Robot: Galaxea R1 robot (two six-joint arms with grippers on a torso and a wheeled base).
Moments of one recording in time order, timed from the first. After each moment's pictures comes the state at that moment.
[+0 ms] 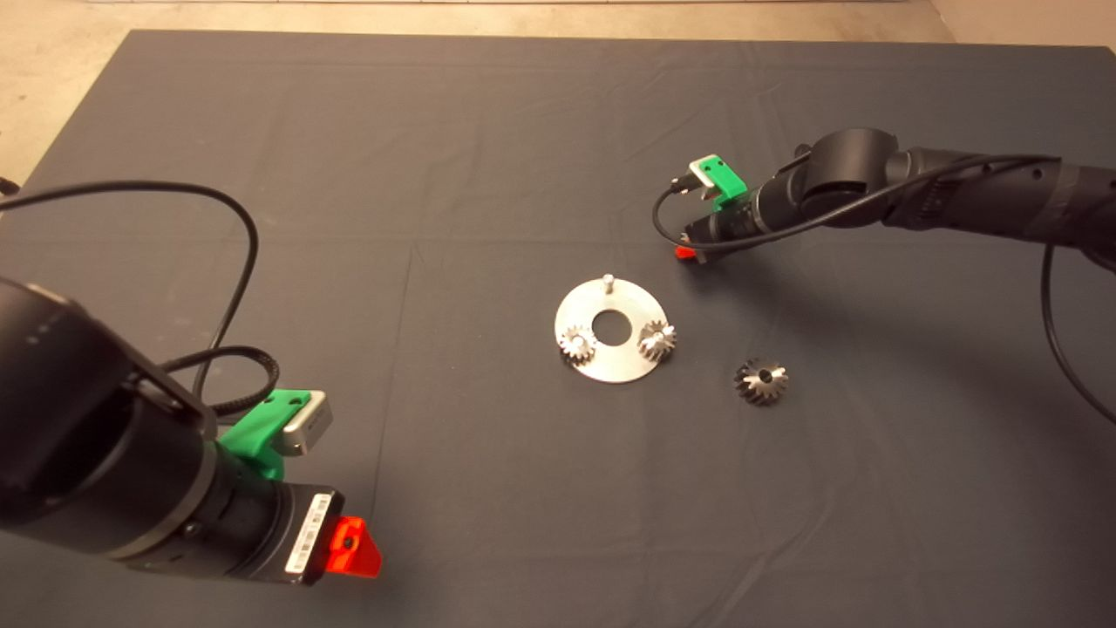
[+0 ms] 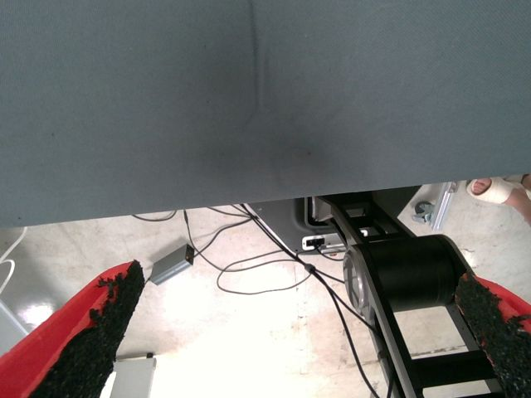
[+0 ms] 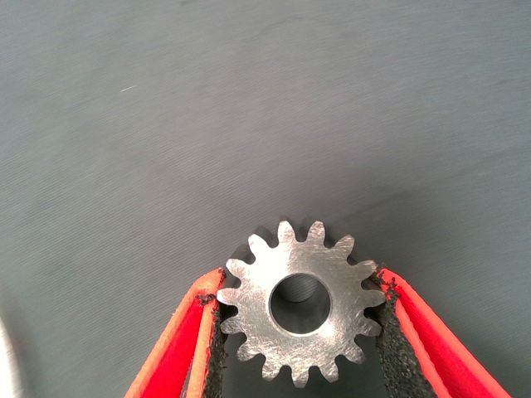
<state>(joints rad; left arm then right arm) -0.46 2.15 -0.38 0.09 1.47 -1.69 0.28 2.52 -1.38 -0.66 -1.03 0.84</state>
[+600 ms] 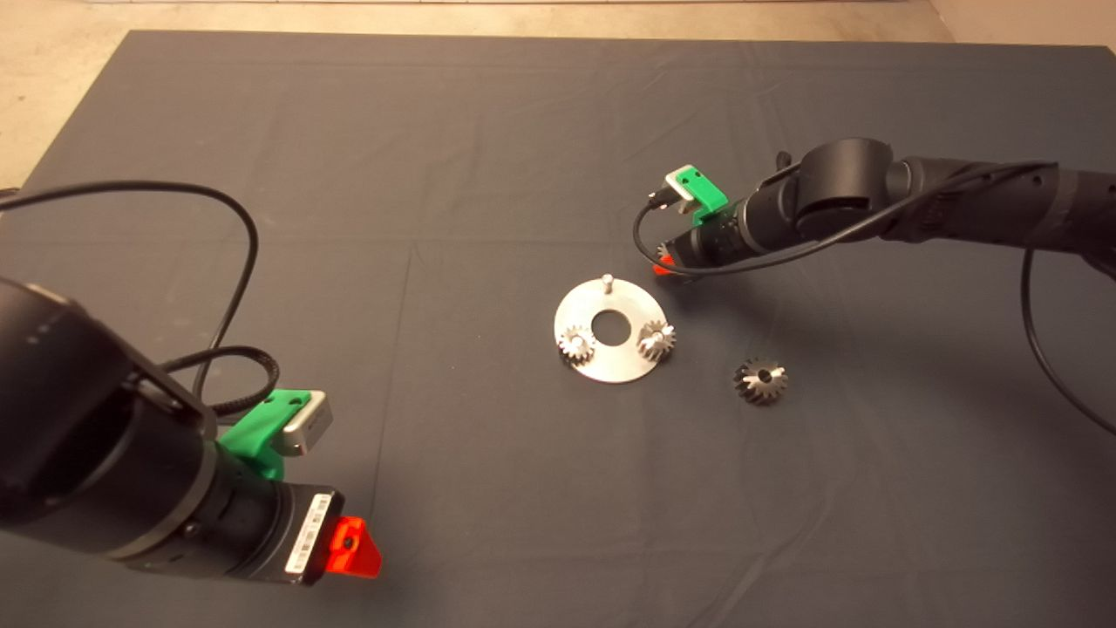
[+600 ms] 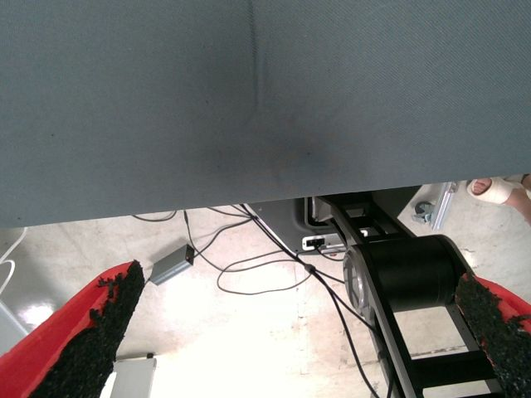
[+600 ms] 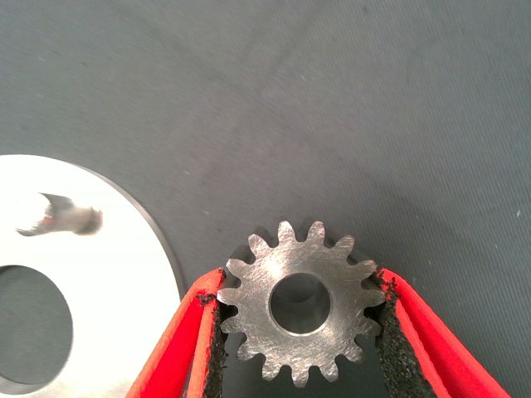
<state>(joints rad) -0.46 2.15 -0.38 0.09 1.47 -1.69 0.29 2.52 -1.26 -0.66 -1.03 0.84</state>
